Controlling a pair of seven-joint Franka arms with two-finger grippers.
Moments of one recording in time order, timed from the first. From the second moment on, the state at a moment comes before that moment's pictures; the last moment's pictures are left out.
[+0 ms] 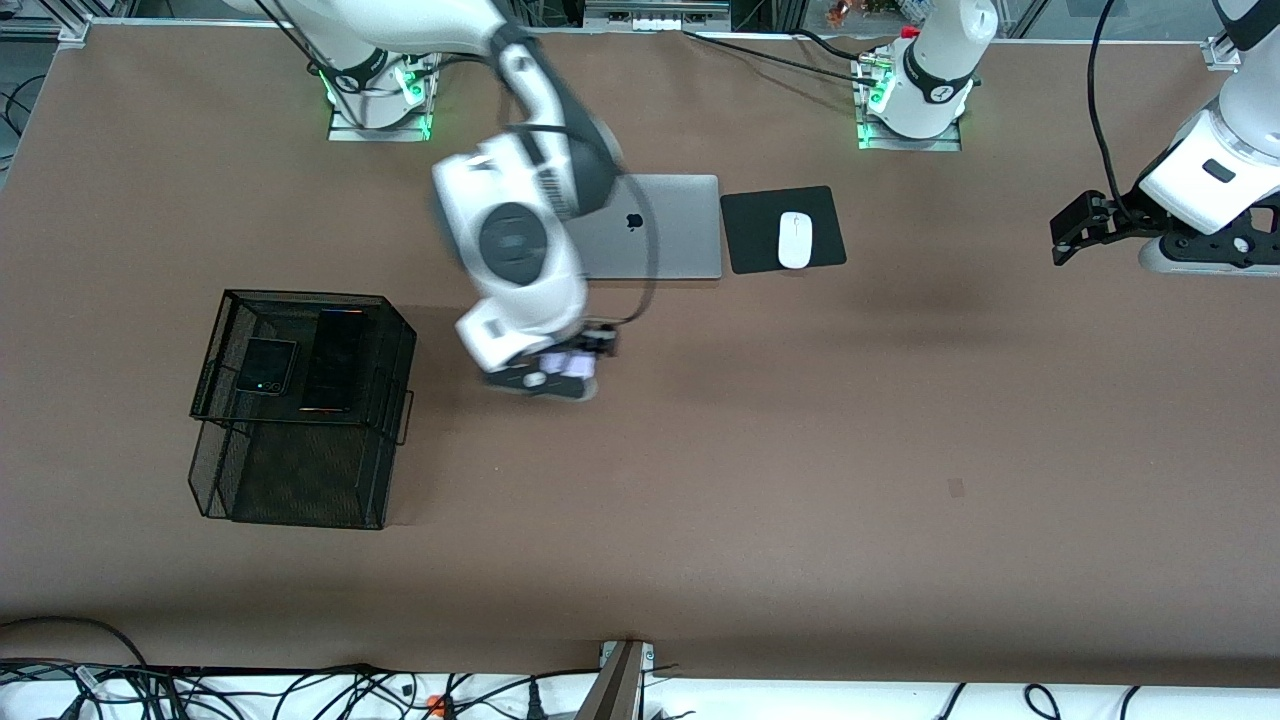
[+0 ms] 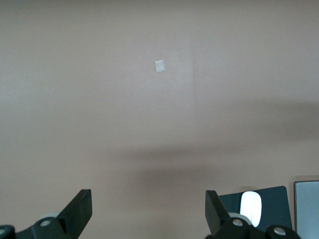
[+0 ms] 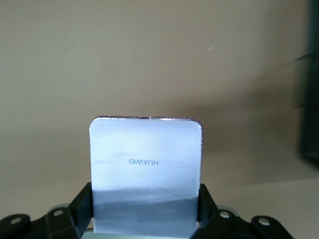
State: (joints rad) left arm -0.05 -0.06 -0.02 -1.74 0.06 1.69 -0.02; right arm 0.79 0.67 -0.40 -1.17 0.30 1.73 0.55
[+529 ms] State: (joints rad) left arm -0.05 -0.06 -0.02 -1.74 0.06 1.69 -0.02; right arm 0.46 0.67 -0.45 -1.19 0.30 1.73 -0.07
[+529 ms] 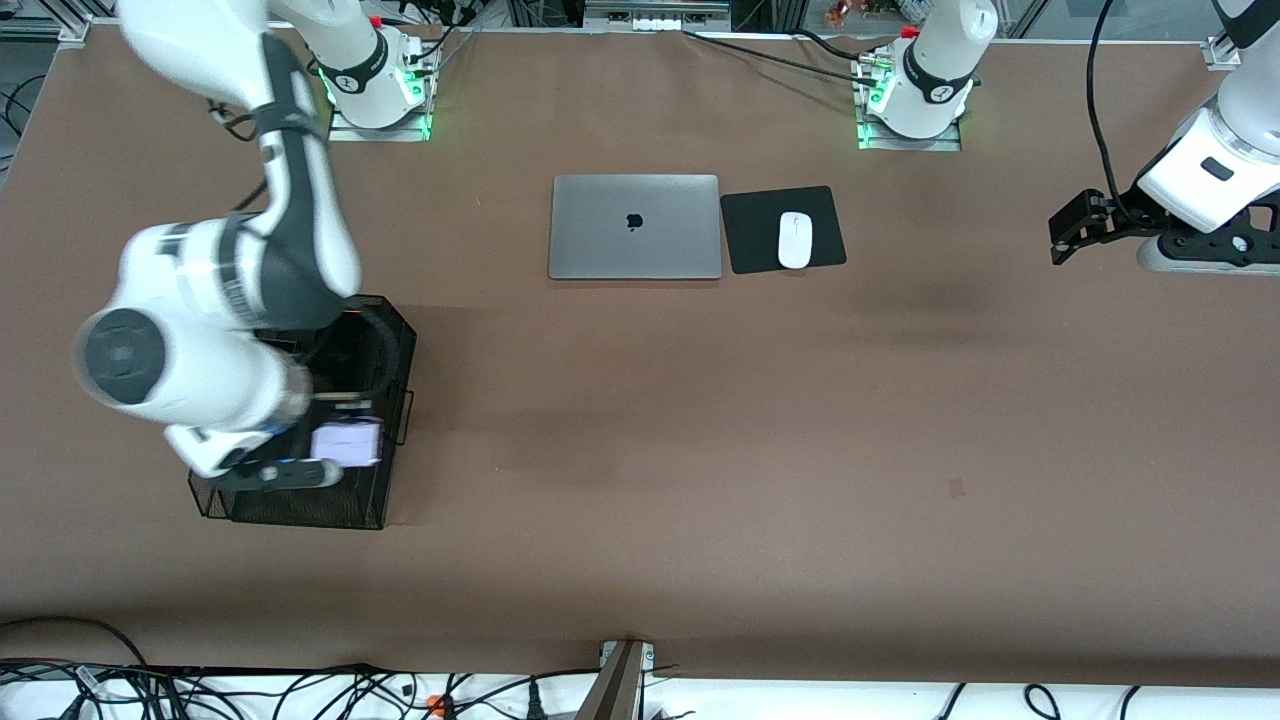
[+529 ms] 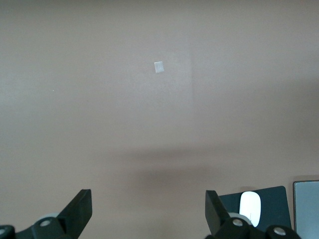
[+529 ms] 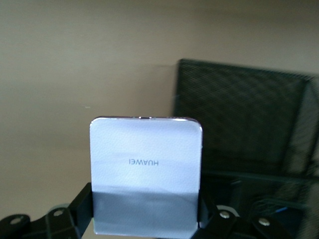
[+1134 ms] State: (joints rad) left arm -0.05 -0.06 -0.02 -1.74 0.06 1.69 -0.02; right arm 0.34 0.82 -0.44 -1.18 0.30 1.98 -0.42
